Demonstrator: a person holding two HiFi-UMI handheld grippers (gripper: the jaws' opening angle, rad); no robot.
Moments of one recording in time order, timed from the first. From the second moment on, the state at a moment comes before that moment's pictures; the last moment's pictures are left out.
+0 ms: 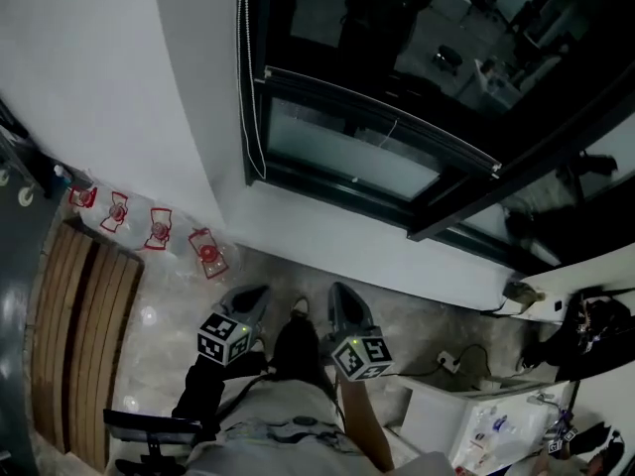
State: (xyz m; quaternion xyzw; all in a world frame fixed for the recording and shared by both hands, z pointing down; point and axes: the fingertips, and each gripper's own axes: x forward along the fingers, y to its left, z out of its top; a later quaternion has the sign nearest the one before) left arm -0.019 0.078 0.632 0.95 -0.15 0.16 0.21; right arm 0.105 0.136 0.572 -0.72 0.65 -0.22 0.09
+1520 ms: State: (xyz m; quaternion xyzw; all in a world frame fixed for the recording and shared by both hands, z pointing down) left arm -0.001 0.262 0.507 0.98 -0.17 0.05 0.10; right arm 0.085 0.331 0.486 -0.79 0.59 -0.09 0.09
